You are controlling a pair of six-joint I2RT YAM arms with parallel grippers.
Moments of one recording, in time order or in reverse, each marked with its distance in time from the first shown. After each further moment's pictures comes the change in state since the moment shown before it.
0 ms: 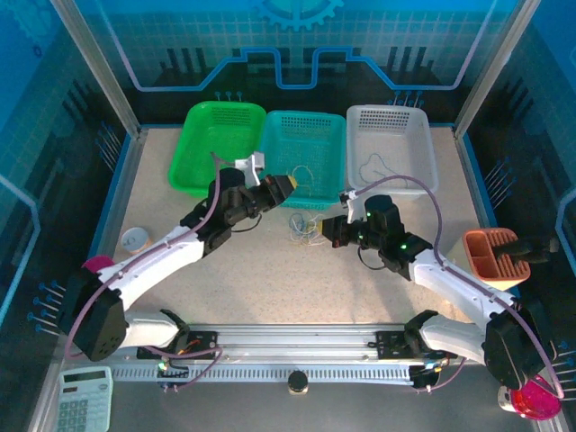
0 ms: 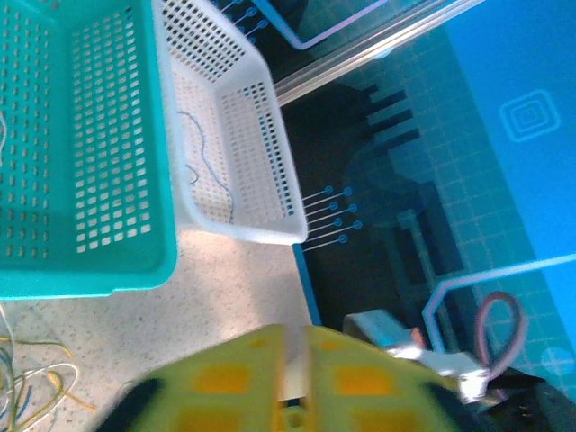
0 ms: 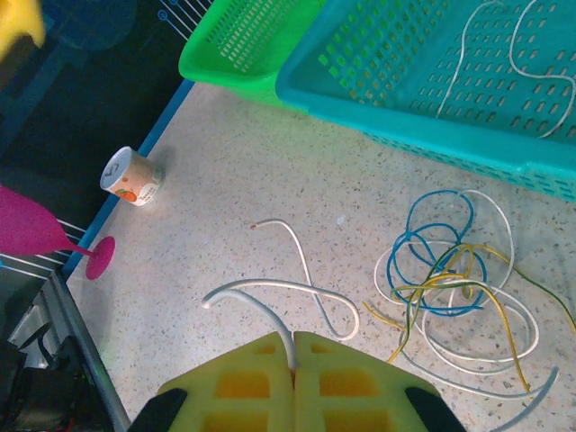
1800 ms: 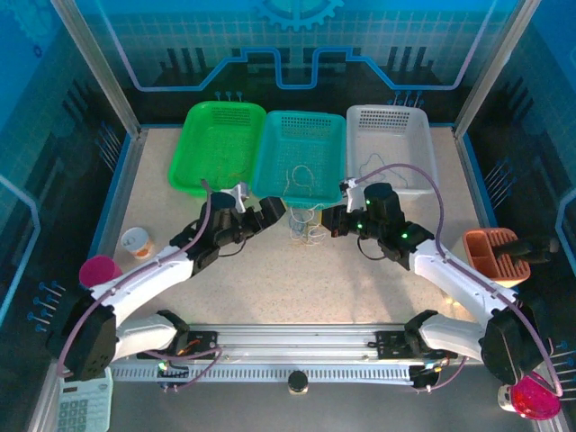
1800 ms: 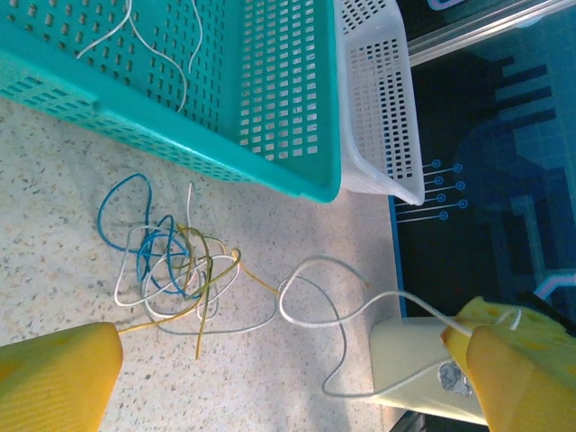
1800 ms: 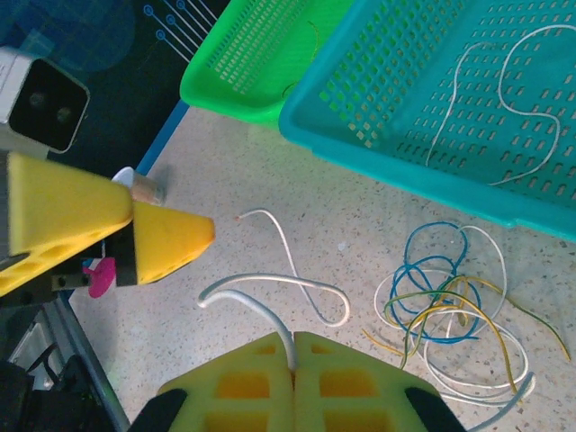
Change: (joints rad) left arm 0.046 -0.103 -0.251 -0.070 -0.017 -0.019; right arm -0.012 0.034 0.130 -0.103 0.006 -0.005
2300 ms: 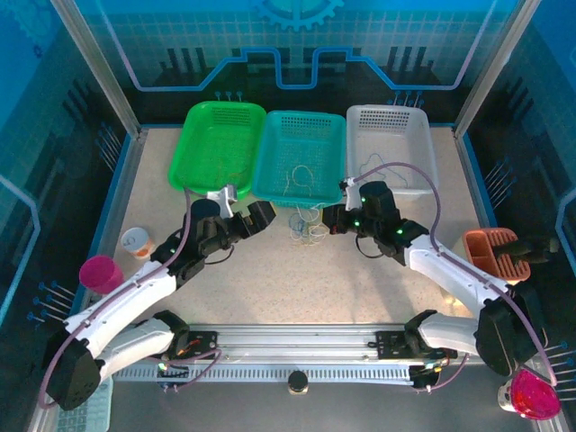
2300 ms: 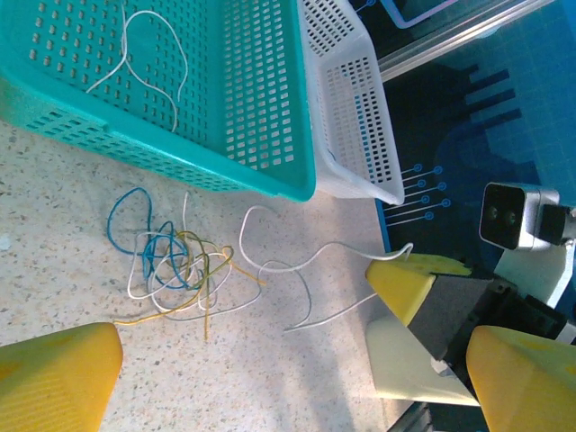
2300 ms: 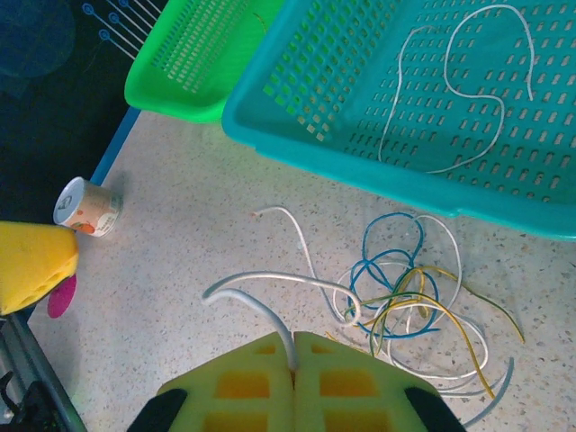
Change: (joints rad) left arm 0.005 -0.205 -0.035 -0.116 -0.023 0.051; right arm -0.005 0.056 0.015 -0.019 0.072 0.019
